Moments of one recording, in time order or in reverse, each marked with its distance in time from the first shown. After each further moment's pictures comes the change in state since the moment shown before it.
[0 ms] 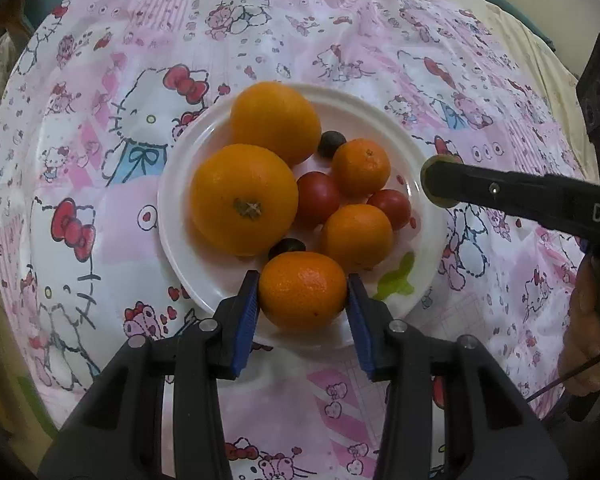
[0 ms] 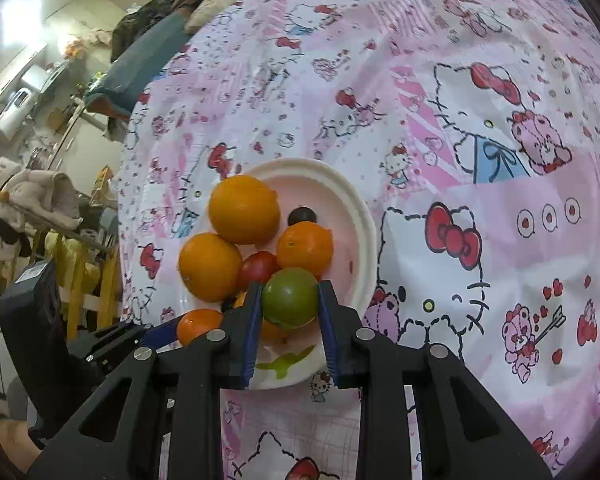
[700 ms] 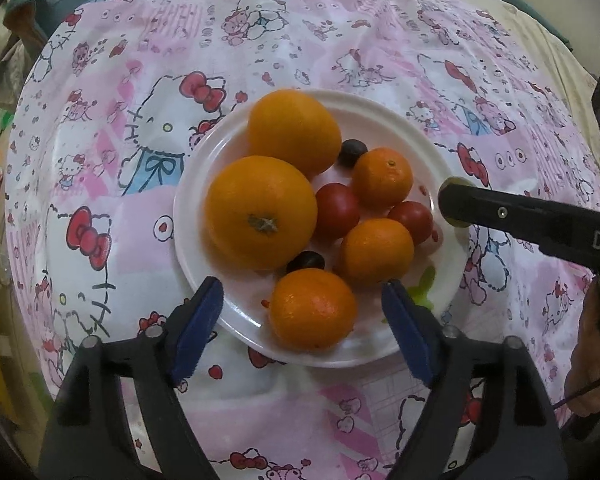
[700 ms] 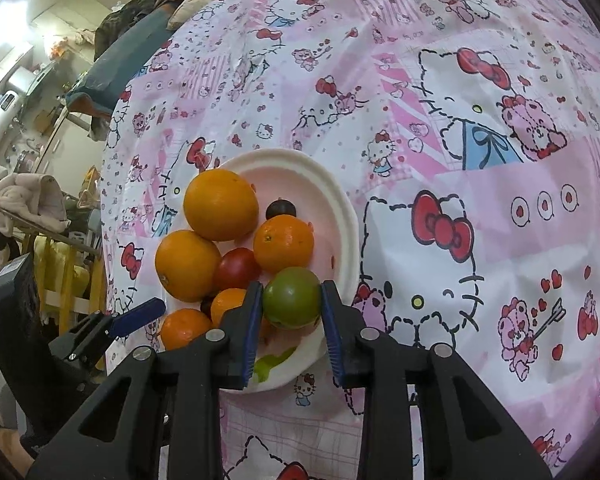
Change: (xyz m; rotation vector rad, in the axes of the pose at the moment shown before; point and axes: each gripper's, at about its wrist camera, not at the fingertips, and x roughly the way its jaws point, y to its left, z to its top) left arm 0.004 -0.002 0.006 0.003 -0.016 0.094; right arm 0.010 -0.006 -0.002 0.013 0.013 -0.041
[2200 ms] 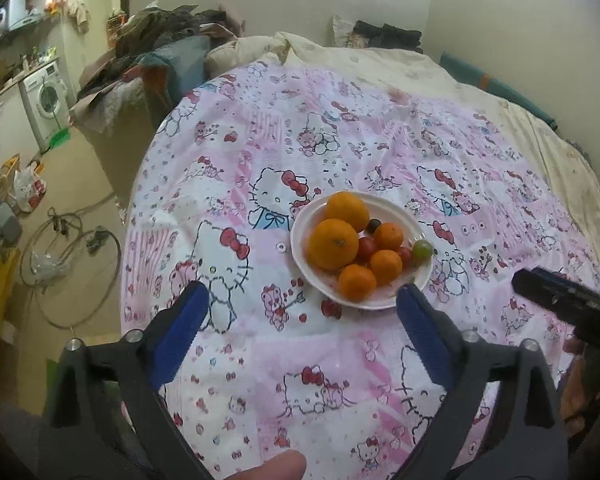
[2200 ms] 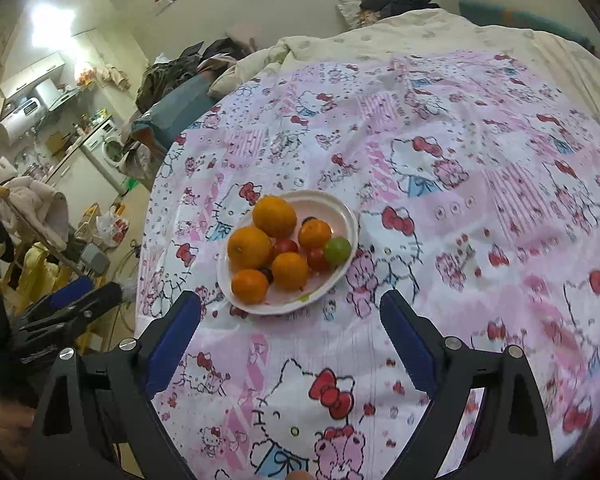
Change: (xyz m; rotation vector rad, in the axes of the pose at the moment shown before) left arm -0.163 0.044 -0.088 -0.105 -0.388 0.051; right arm -0.126 0.063 -0.116 -0.085 -0.333 -0.088
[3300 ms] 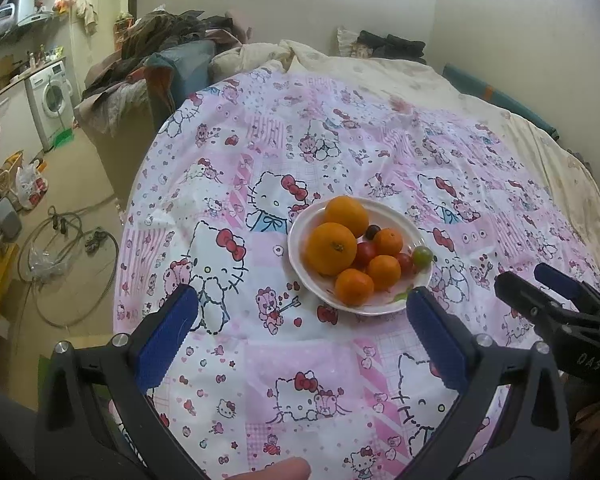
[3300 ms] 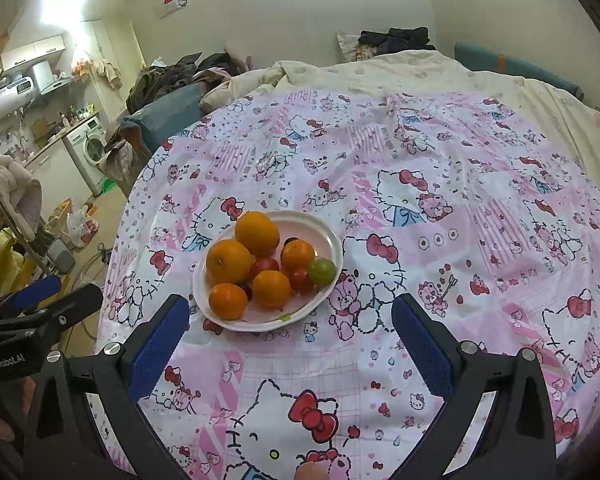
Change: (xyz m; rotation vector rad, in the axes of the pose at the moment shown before) left arm 0.007 -0.004 -0.006 -0.003 -0.039 0.016; right arm 0.009 0.021 -0.007 -0.109 -0.109 -0.128
